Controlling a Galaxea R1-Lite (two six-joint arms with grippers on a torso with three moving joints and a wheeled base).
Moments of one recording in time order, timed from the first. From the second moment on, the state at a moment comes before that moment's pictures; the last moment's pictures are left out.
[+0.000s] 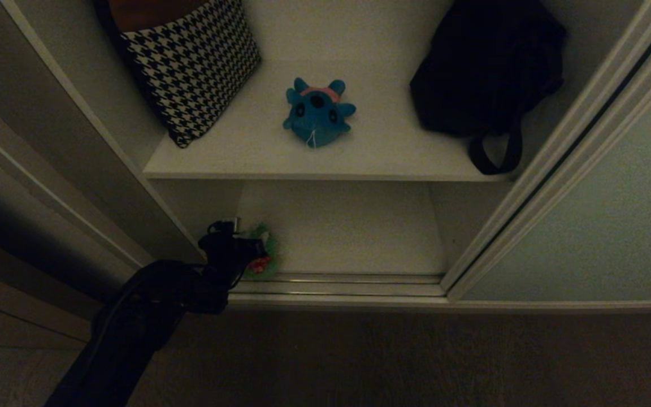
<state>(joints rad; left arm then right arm) -0.09 2.96 -1.93 -1.04 -0.12 -0.14 0.00 0.00 0.00 0.00 0.03 -0.04</state>
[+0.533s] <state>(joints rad) -0.09 2.80 -1.68 -1.06 -0.11 -0.14 0.00 0.00 0.00 0.00 0.03 -0.04</state>
